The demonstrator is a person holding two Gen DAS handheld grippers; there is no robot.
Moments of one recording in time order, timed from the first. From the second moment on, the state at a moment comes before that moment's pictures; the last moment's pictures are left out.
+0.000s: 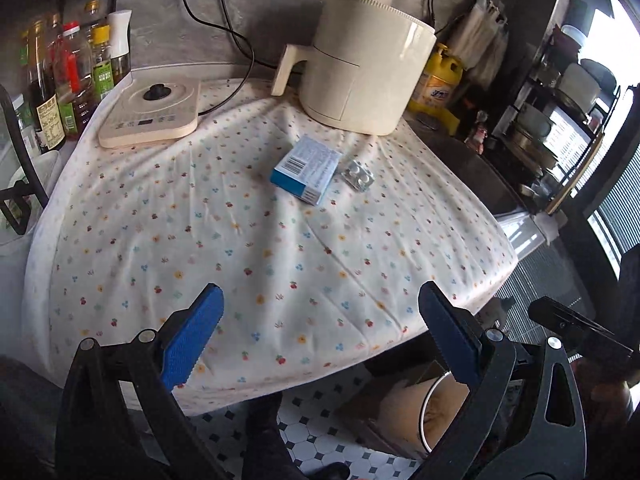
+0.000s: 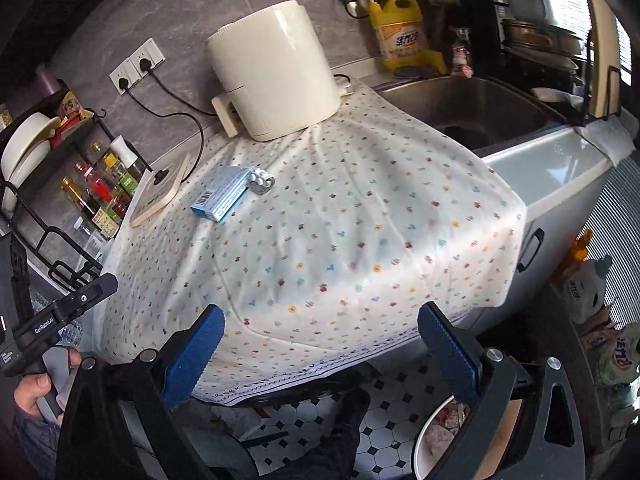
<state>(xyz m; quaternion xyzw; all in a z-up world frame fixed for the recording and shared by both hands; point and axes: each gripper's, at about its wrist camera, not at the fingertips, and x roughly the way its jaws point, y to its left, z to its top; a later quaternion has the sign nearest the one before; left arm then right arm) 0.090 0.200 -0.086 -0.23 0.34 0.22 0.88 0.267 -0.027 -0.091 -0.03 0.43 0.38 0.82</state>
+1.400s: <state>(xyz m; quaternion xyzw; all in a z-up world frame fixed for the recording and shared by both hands) 0.277 0.314 -0.161 -0.16 0.44 0.14 0.87 0.405 0.166 -0.124 -0.08 0.47 0.37 0.80</state>
